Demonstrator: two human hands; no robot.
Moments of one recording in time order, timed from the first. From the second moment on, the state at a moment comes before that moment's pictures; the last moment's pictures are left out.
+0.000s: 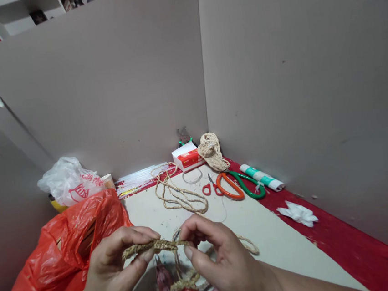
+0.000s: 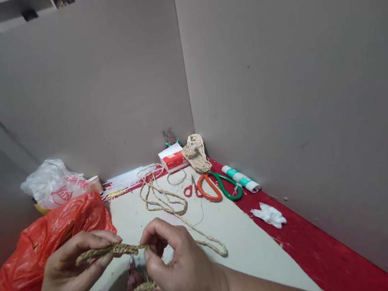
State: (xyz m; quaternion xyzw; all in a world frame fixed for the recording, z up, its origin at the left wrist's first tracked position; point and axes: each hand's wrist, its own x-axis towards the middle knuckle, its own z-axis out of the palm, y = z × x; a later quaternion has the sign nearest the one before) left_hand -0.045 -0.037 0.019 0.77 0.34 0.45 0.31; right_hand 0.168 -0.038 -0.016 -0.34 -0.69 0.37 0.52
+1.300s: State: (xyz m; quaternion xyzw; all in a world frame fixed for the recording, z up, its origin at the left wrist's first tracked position) left_hand -0.030 -0.039 0.007 0.70 0.33 0.47 0.42; right_hand 0.159 -0.036 -0.014 -0.33 -0.54 0.63 0.46
